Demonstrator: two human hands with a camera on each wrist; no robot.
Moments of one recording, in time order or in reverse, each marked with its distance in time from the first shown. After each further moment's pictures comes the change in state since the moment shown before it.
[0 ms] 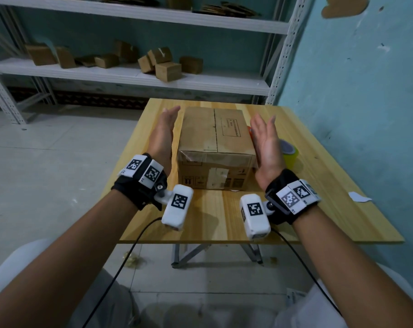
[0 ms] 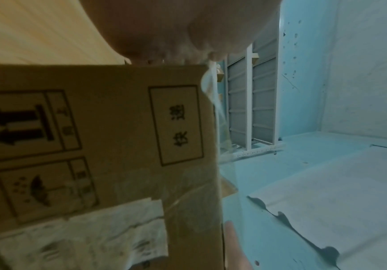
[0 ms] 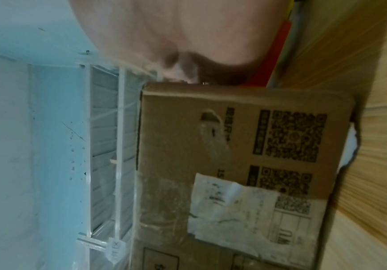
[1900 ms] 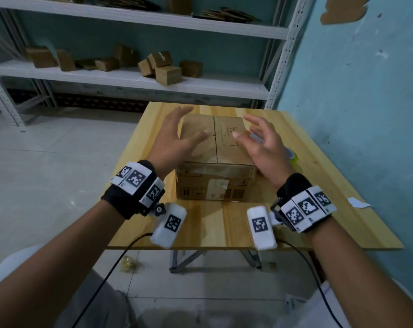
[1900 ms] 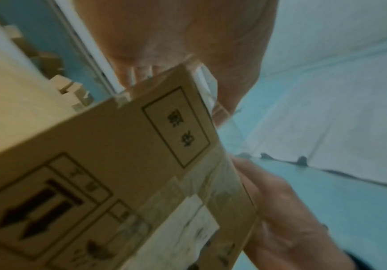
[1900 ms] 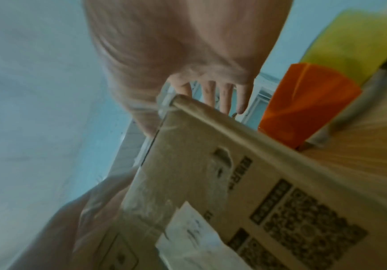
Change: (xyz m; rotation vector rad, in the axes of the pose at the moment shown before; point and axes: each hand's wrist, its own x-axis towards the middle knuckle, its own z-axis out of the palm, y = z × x) left_hand -0.026 0.023 0.011 0.565 -0.099 0.220; right_hand -0.007 -0.014 -0.010 -0.556 -0.027 -0.262
